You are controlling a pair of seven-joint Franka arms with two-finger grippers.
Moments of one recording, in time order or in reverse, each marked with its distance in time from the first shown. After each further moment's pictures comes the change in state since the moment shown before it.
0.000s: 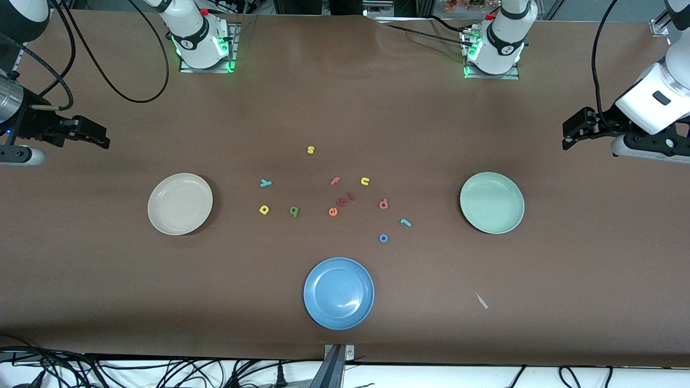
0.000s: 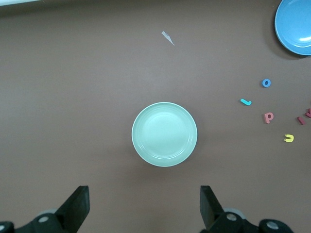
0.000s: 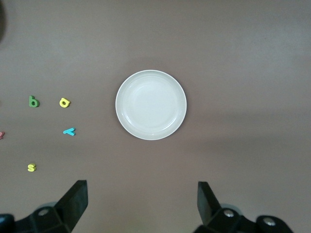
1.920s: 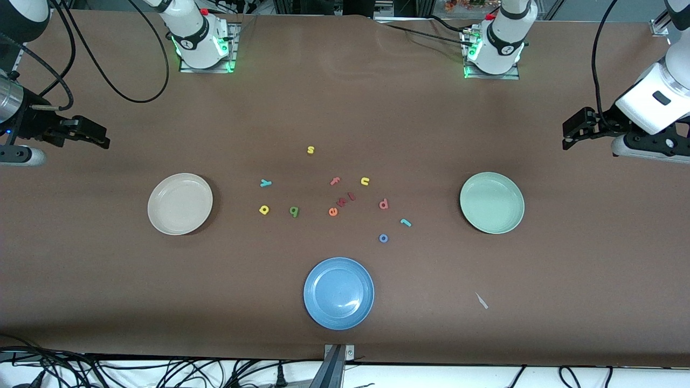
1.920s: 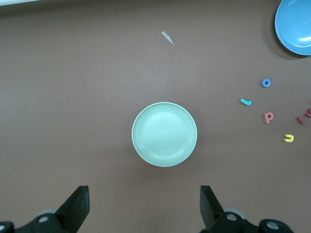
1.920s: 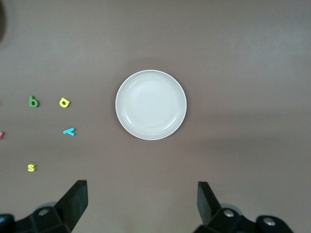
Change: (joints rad) left arm 0.000 0.000 0.000 0.000 0.000 0.000 0.000; right arm 0.000 0.000 0.000 0.000 0.000 0.000 0.000
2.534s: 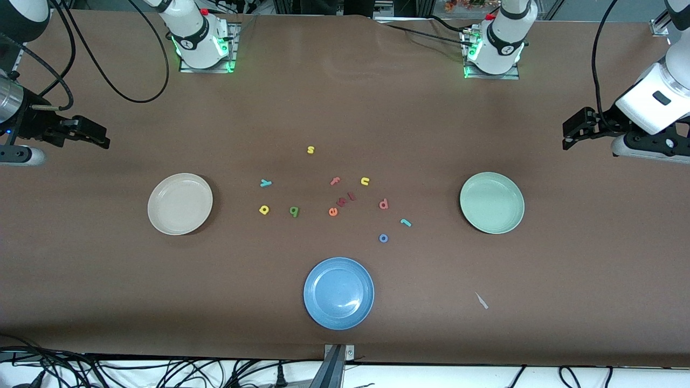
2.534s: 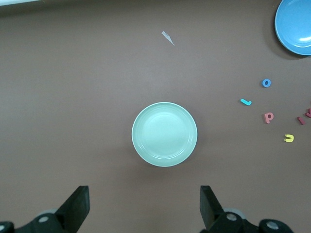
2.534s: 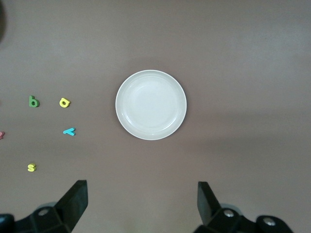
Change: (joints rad) left arm 0.000 0.000 0.000 0.000 0.000 0.000 0.000; right arm 0.000 0.000 0.000 0.000 0.000 0.000 0.000
